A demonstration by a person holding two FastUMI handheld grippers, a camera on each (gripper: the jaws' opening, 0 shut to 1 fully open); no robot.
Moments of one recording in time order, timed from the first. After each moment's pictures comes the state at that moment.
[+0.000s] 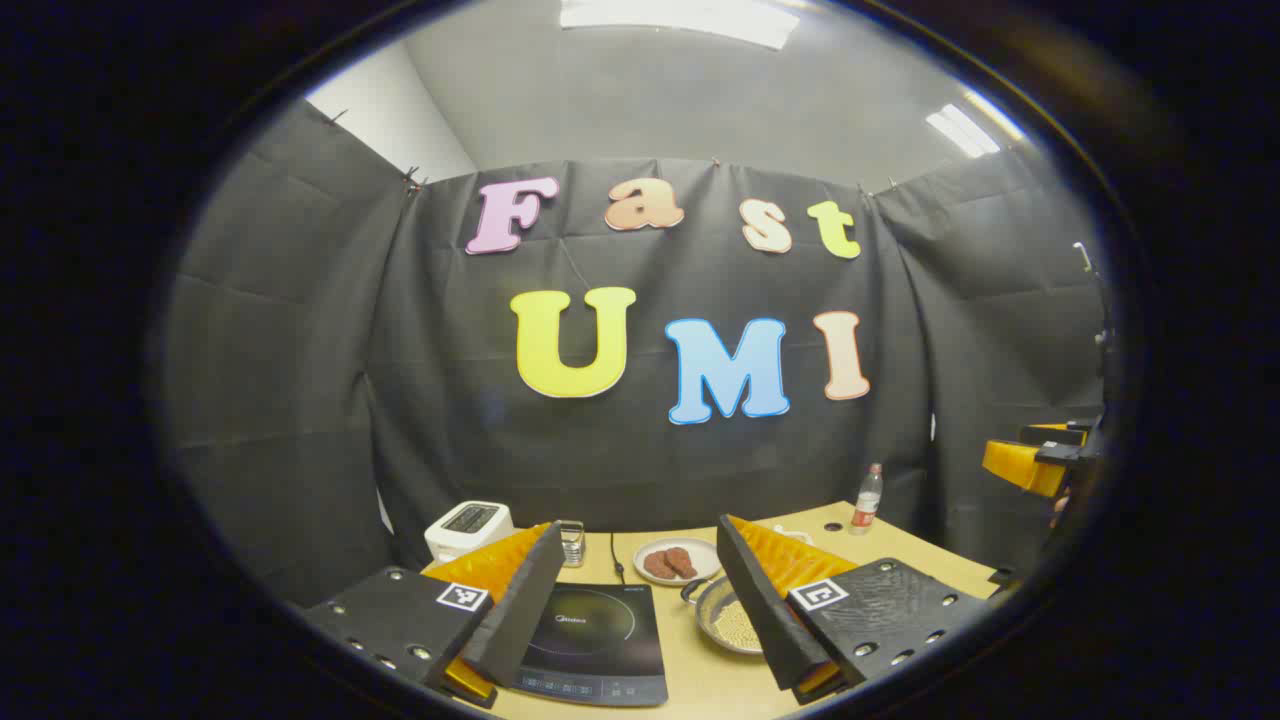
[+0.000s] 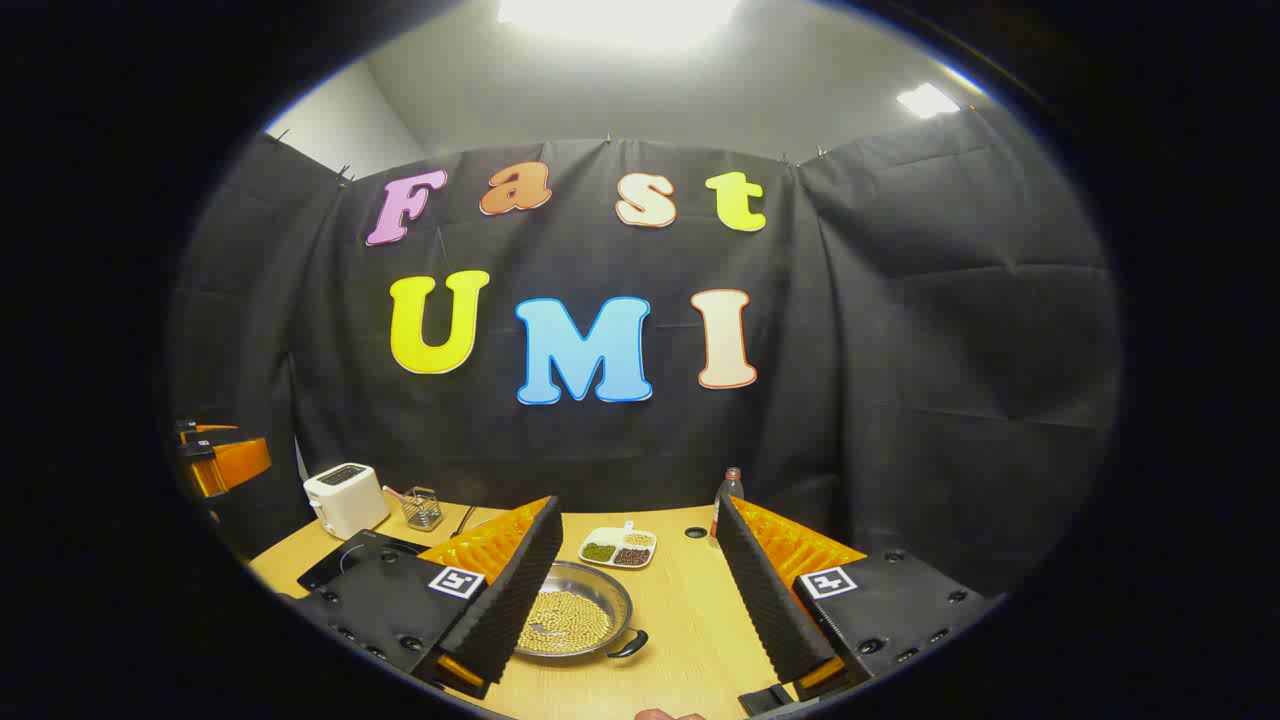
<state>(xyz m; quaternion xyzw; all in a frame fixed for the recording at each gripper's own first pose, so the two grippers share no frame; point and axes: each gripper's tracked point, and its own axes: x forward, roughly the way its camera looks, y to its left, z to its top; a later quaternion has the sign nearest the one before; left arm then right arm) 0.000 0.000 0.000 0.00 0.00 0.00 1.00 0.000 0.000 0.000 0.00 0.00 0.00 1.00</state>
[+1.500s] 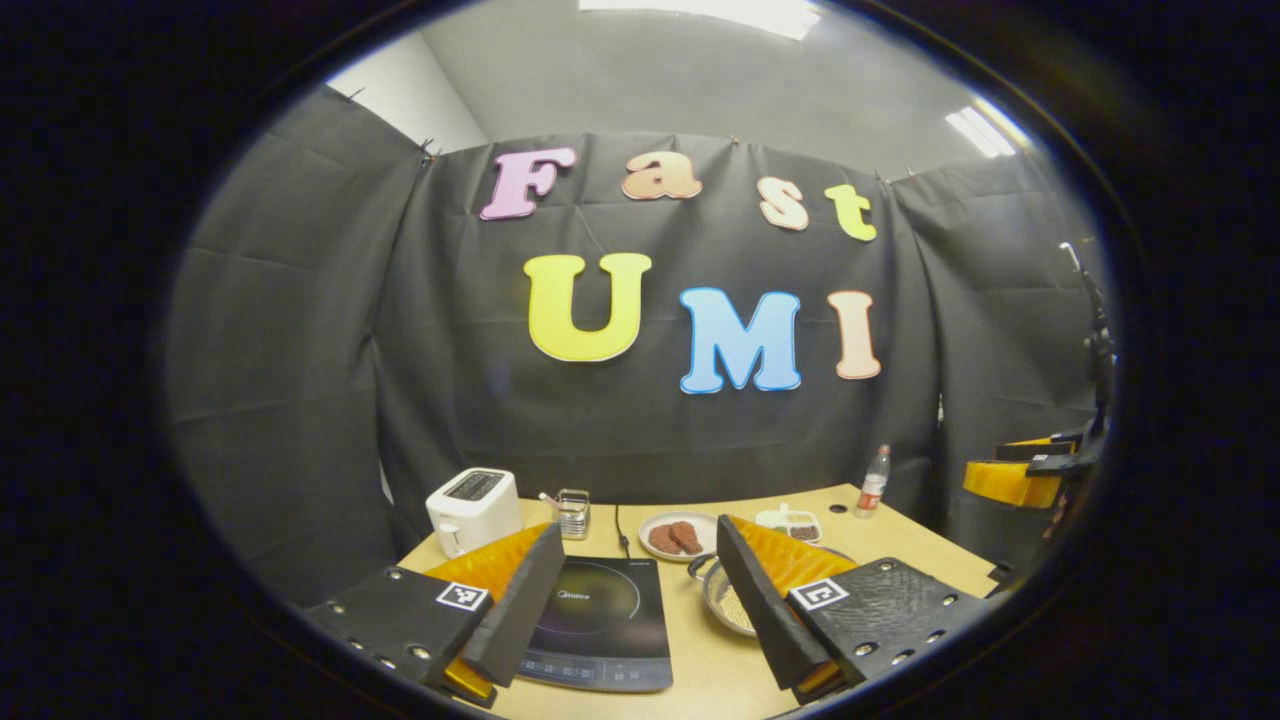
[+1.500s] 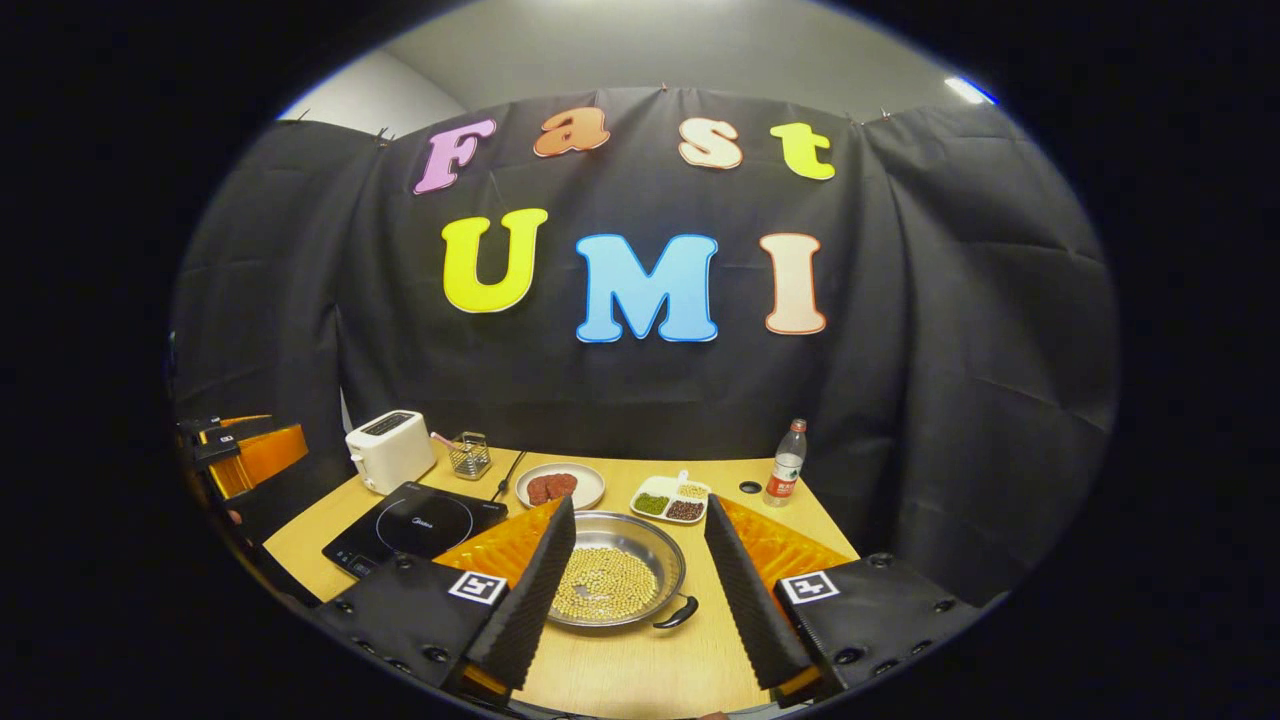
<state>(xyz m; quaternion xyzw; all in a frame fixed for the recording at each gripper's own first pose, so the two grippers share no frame) 0.004 0.023 -0.042 -0.02 0.04 0.01 1.00 0.019 0.054 -0.043 -0.03 0.10 0.09 0.99</state>
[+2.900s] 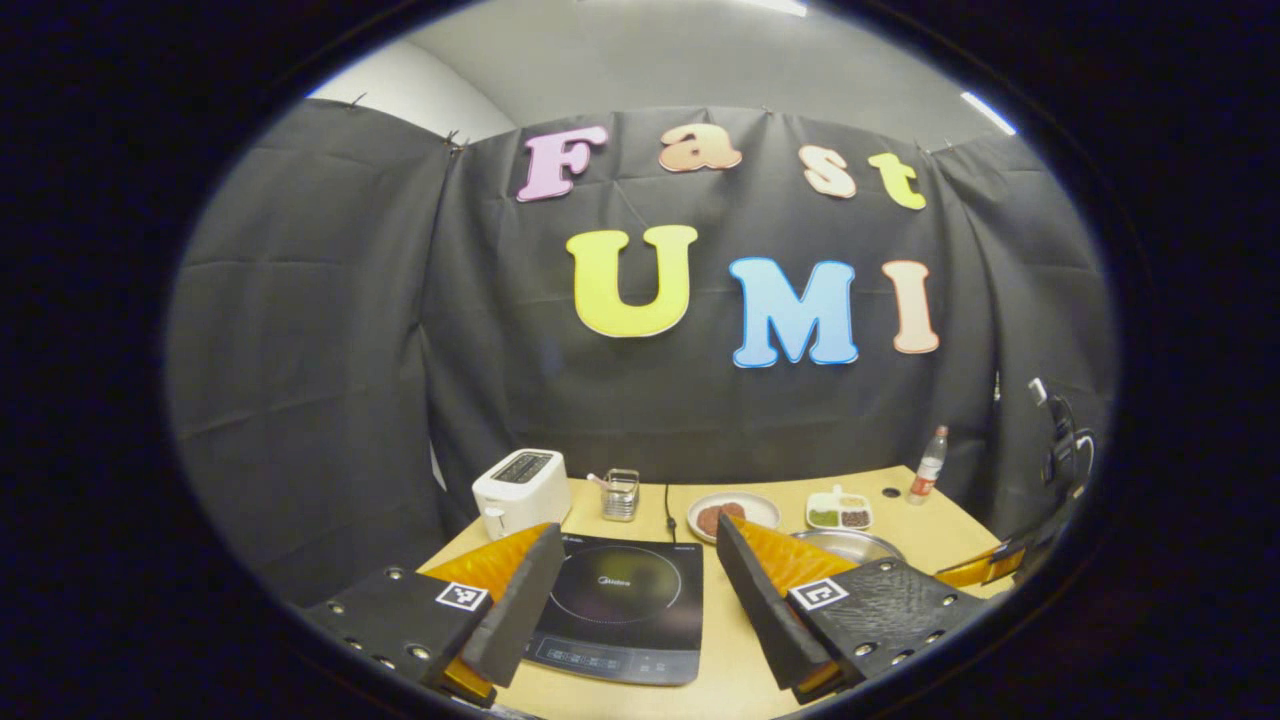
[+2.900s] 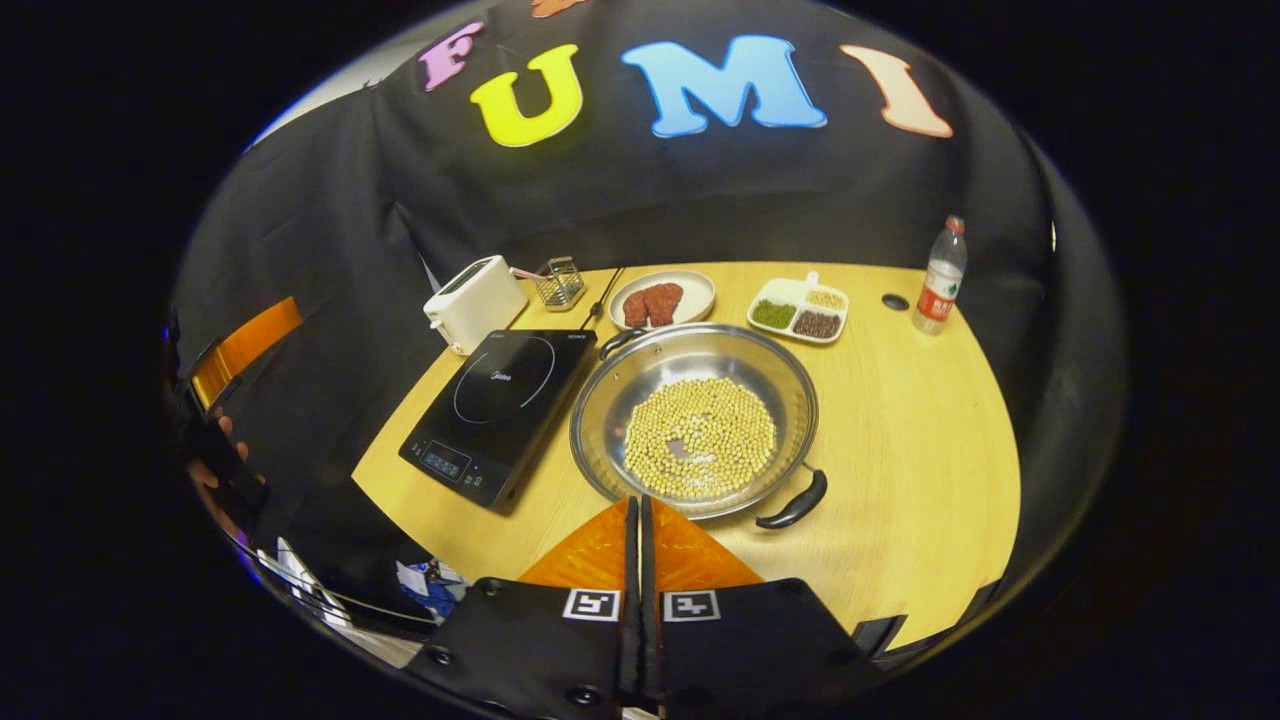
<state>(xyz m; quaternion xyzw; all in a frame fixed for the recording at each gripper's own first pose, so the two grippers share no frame) 0.019 0.043 -0.051 -0.01 0.09 0.10 0.99 0.037 0.084 -0.217 0.03 0.40 0.26 0.88</state>
